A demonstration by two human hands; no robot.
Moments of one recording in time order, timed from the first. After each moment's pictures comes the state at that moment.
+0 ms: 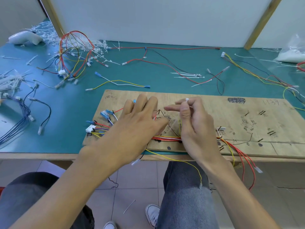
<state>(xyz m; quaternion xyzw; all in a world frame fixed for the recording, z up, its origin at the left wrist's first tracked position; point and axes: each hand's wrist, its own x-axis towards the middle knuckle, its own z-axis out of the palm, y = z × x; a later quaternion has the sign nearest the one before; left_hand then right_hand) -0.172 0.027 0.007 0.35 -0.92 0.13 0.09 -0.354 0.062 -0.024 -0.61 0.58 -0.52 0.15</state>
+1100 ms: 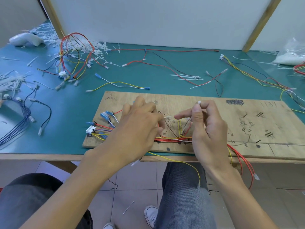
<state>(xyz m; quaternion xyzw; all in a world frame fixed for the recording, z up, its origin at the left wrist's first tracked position) -0.179 0.027 0.012 0.41 -0.89 -0.07 0.18 -0.363 0.080 -0.018 -0.56 0.59 -0.57 0.13</state>
